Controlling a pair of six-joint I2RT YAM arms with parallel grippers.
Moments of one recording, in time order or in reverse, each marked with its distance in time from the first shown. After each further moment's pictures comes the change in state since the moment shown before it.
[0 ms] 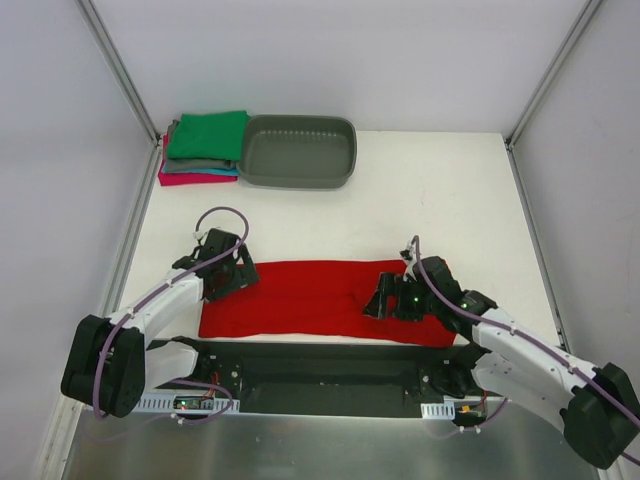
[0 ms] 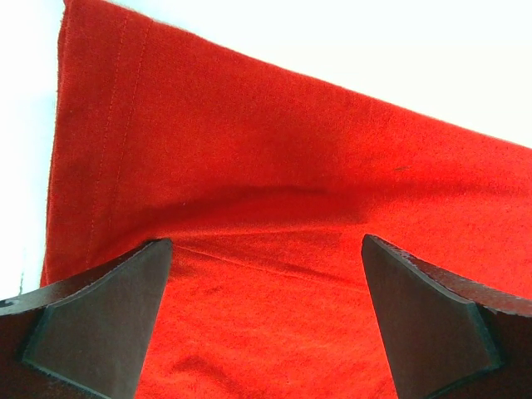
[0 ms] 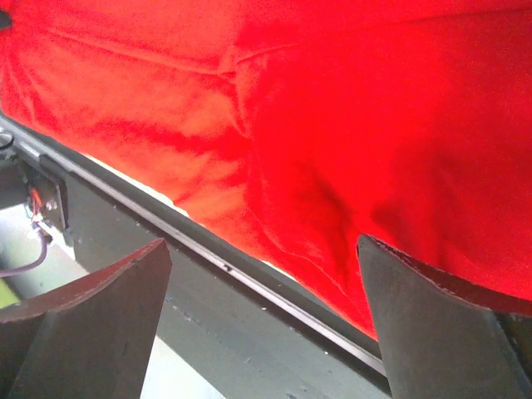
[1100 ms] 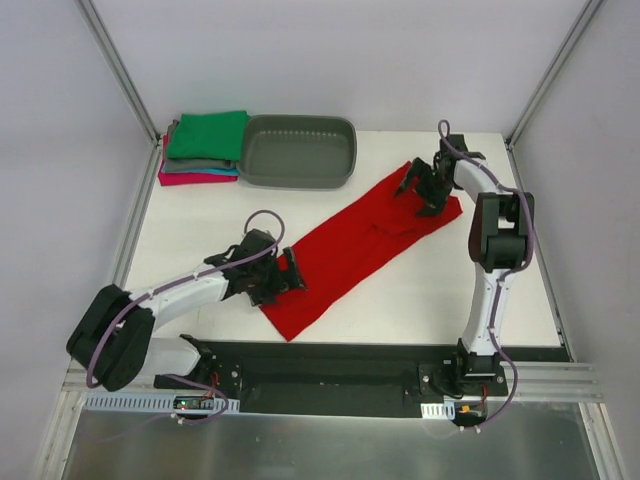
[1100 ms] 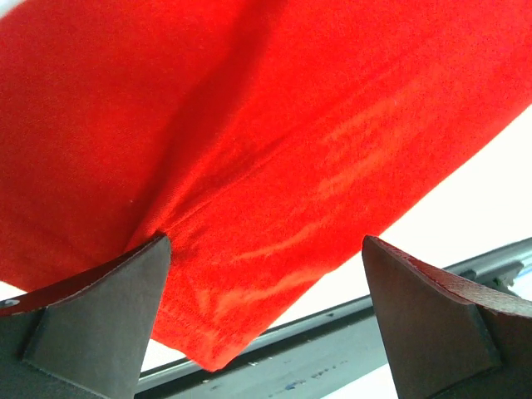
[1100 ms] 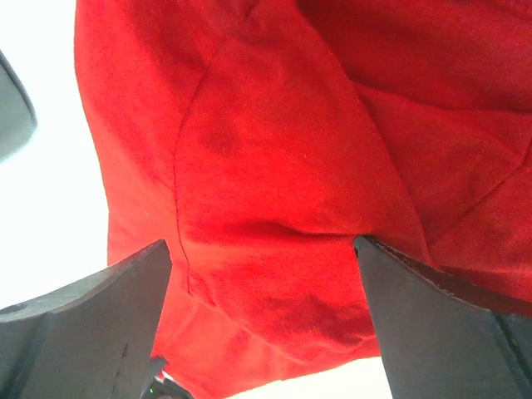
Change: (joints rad) left arm -0.273 0.106 0.038 0.171 0.283 -0.229; right arm -0.628 1.246 1.230 -0.356 -0.074 -0.141
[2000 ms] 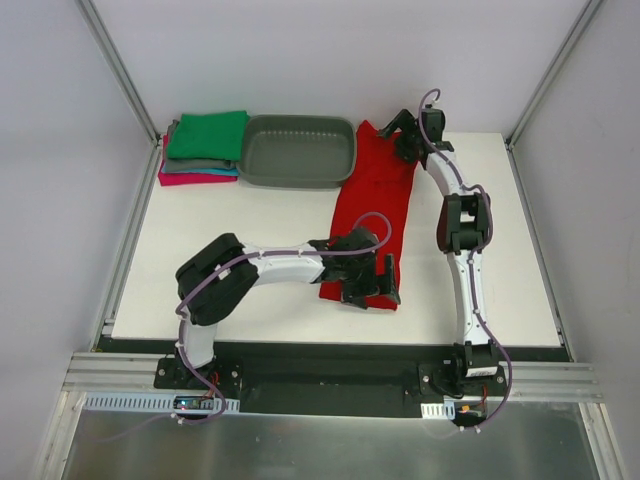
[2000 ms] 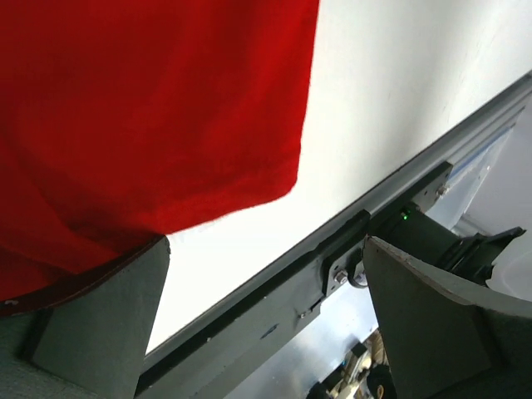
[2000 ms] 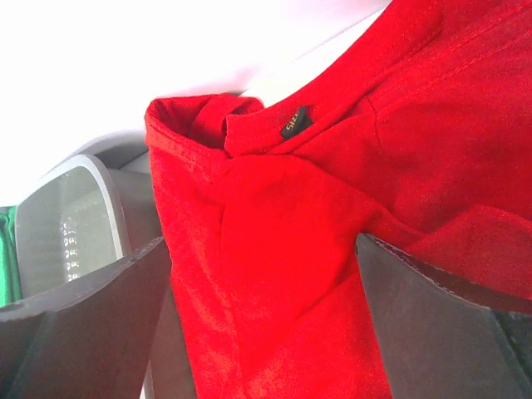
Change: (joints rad) left arm -0.412 0.664 0.621 0.127 0.175 -0.134; right arm 0.068 0.613 0.866 0.388 0.123 0.202
